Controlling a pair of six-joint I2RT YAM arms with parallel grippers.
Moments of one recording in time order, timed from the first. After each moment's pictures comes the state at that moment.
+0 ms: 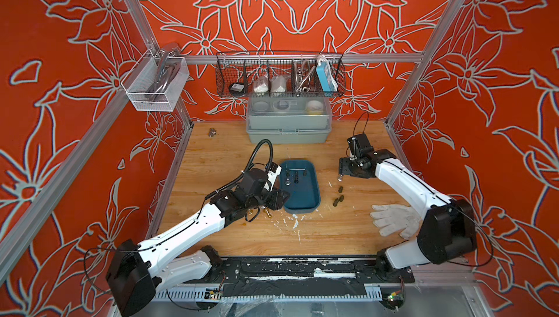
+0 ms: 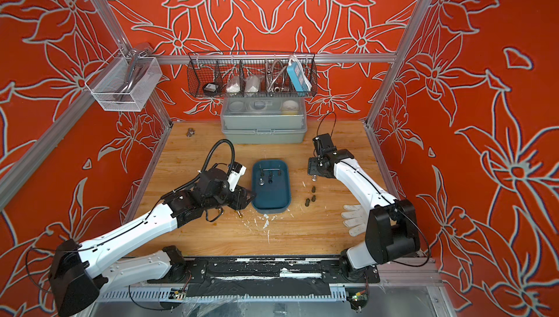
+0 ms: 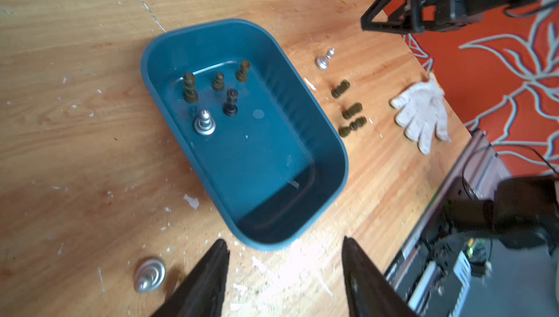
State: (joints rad) left arm -0.70 1.02 0.74 -0.36 0.15 -0.38; right arm 0.32 1.48 1.15 -0.83 0.12 0.38
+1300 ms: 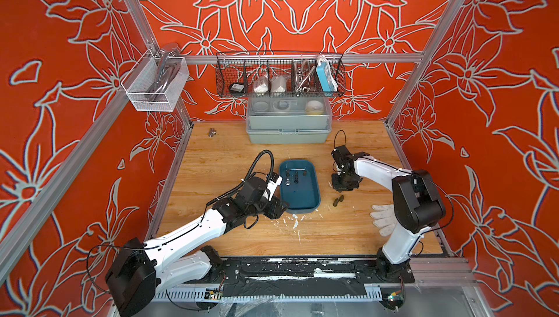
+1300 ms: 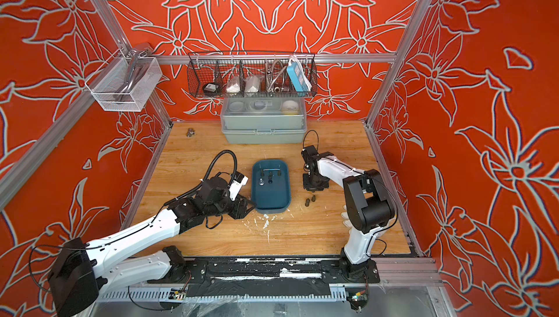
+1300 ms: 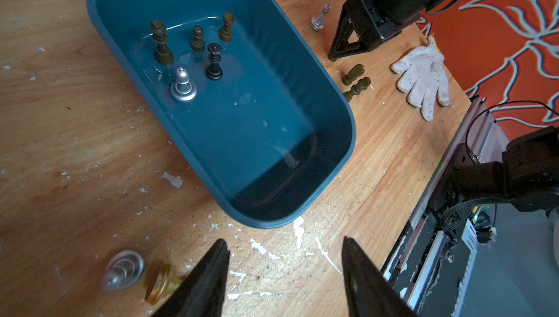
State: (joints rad) left arm -0.70 1.06 0.62 -0.24 0.22 -0.36; right arm 0.37 1.76 1.13 -0.82 0.07 0.32
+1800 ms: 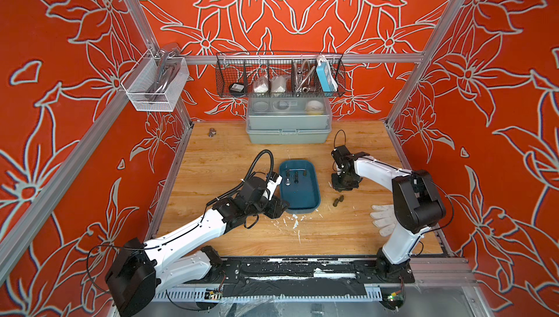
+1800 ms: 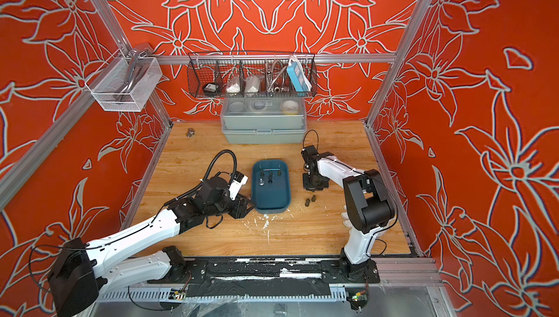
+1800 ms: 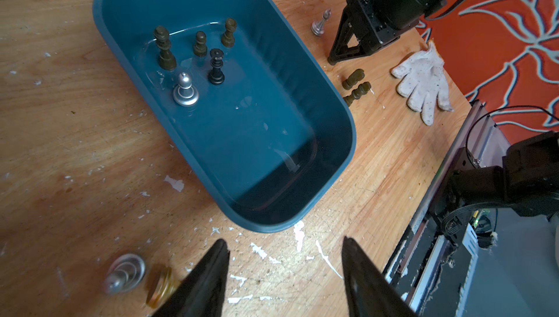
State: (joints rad) left arm -0.70 1.06 0.62 -0.24 0.21 -0.36; right arm 0.37 1.76 1.13 -0.81 0.07 0.32
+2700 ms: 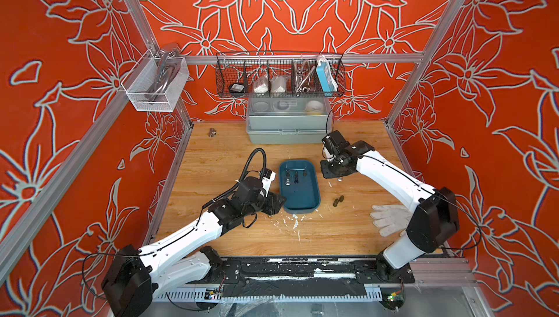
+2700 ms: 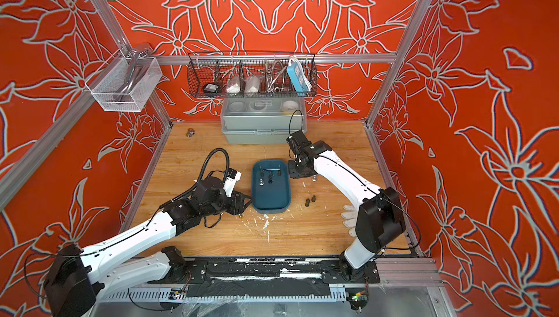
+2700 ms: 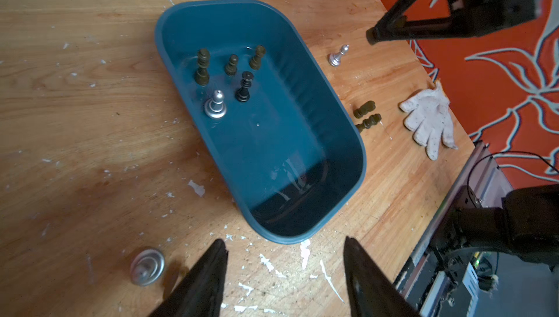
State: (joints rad) left arm -0.65 0.99 0.58 -0.22 0.14 -0.45; right arm 0.59 1.61 1.43 -0.99 0.07 0.34
